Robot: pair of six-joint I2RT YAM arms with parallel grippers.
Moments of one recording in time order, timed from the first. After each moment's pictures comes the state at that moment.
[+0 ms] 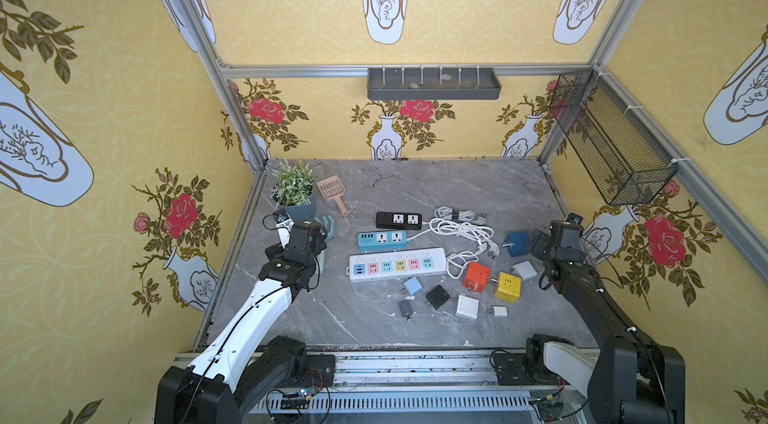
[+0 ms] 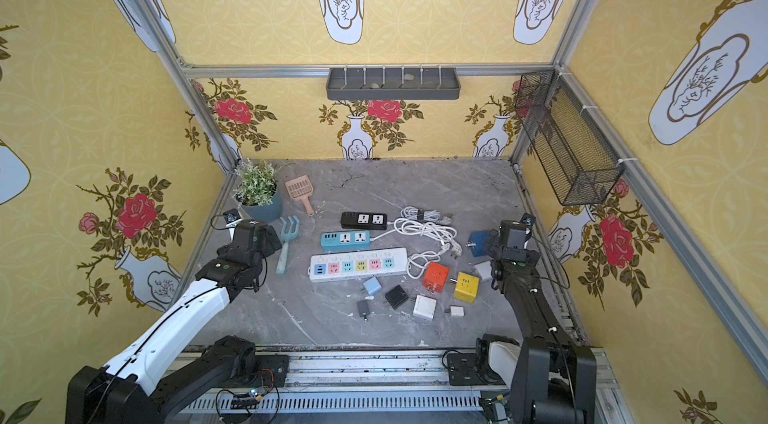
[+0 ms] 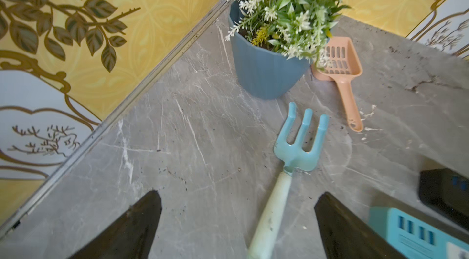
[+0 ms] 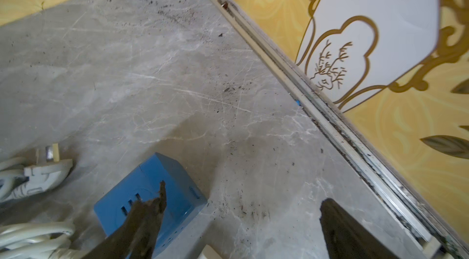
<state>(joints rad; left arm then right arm) -0.26 1.00 0.59 -0.32 -0.60 -0.46 -0.08 1.11 0.50 -0.11 0.28 0.27</state>
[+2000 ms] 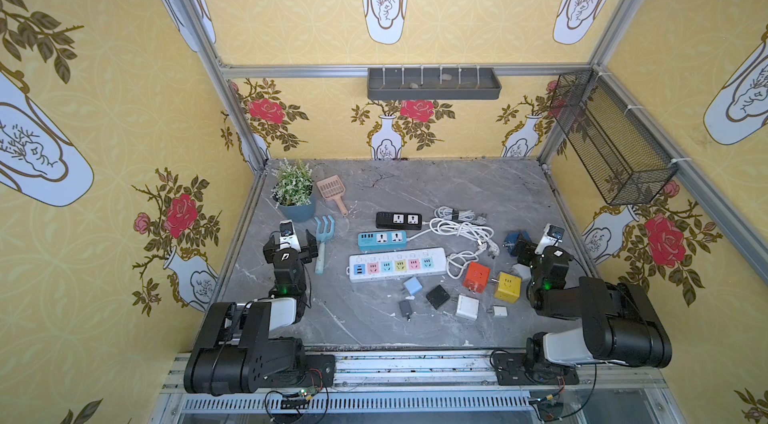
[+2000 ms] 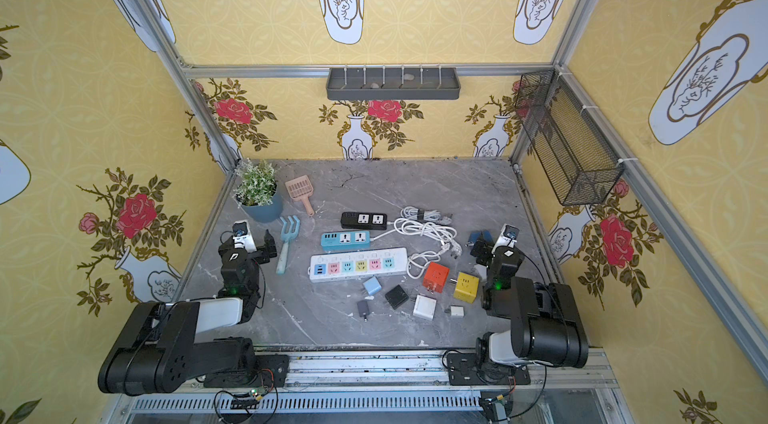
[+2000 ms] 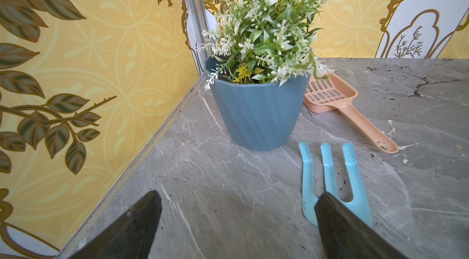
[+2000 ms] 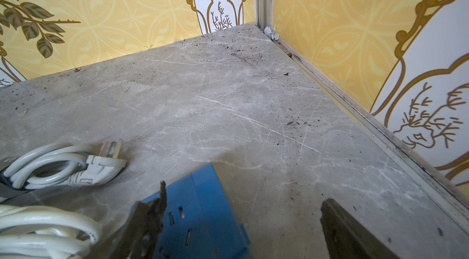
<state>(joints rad) -0.04 1.31 0.14 0.94 -0.33 0.05 -0.08 1.42 0.15 0.94 0.09 0.15</state>
